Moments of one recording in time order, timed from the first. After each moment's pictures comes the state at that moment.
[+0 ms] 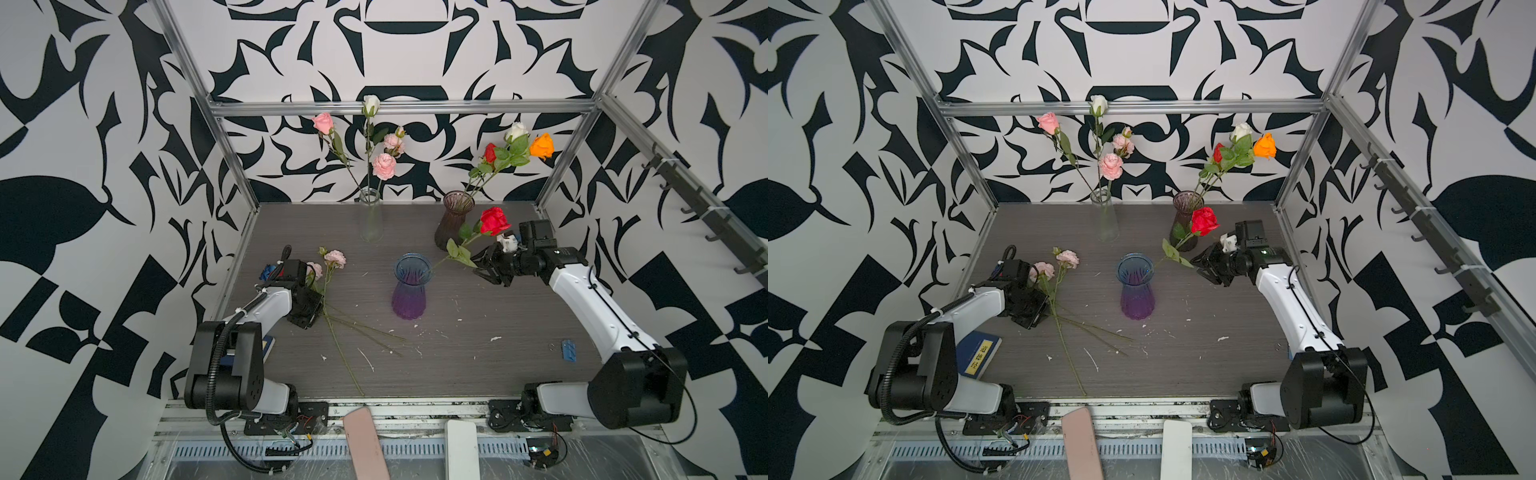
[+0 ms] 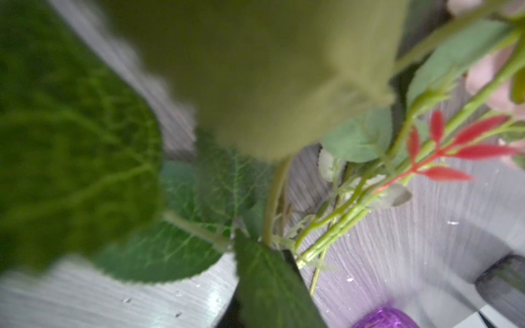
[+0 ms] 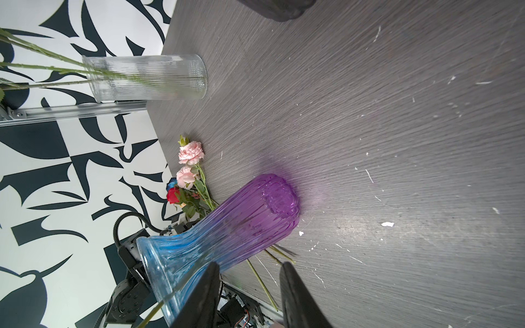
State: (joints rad) left arm -0.07 1.44 0.73 -0.57 0.19 -1.15; right arm 0.08 1.33 1.12 -0.74 -0.64 0.84
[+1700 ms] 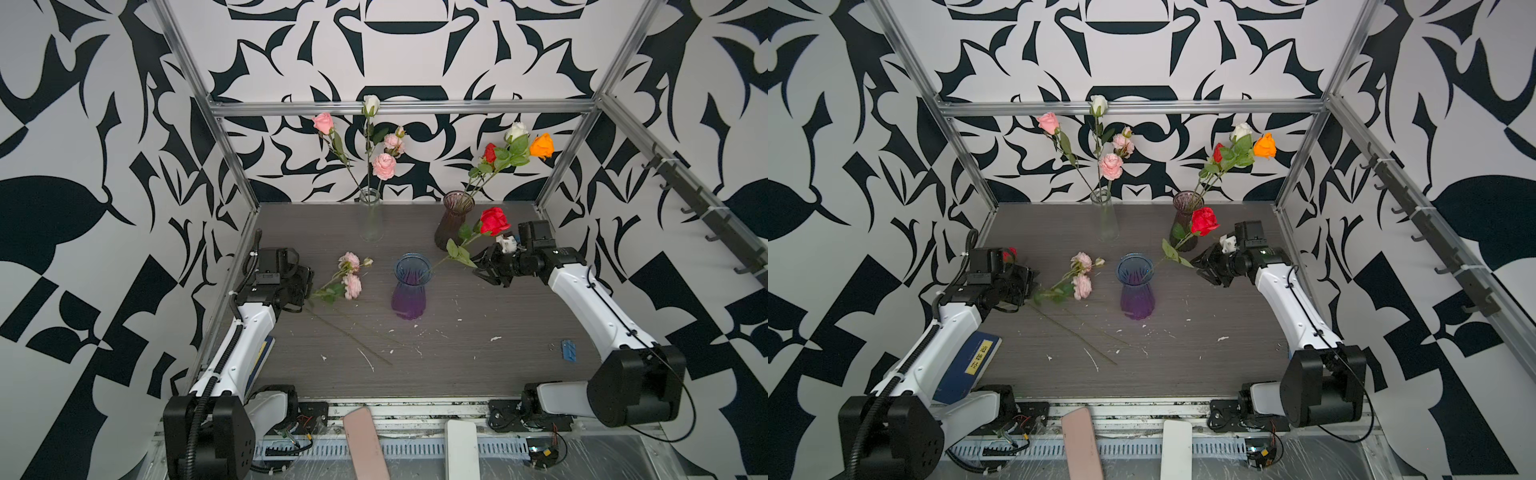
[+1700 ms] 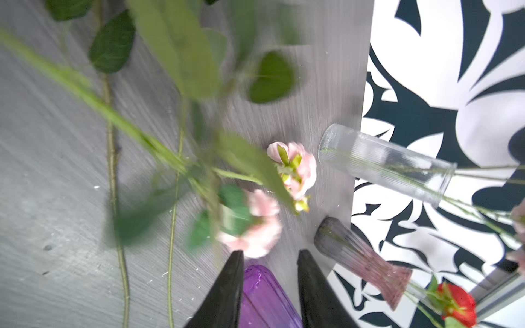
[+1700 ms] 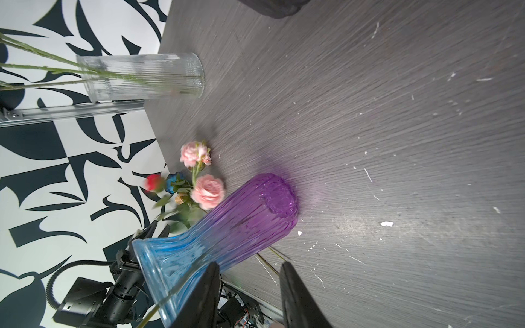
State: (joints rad) left arm -0.03 1.11 0.79 -0.50 0.23 -1.35; right arm 0.08 1.34 1.11 -0.73 -0.64 0.84
